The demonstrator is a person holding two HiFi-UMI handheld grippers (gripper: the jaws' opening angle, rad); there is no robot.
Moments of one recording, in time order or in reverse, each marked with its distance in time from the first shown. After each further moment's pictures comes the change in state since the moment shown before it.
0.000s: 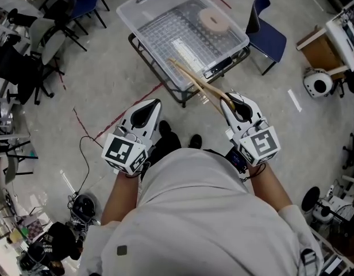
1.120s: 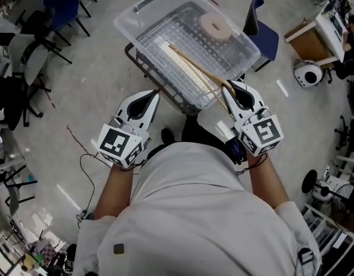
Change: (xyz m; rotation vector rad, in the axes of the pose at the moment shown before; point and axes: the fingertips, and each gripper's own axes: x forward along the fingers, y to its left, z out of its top) left arm 0.042 0.165 0.031 -0.003 -0.013 -0.162; right arm 0.153 -0.021 0.051 0.007 0.062 -0.152
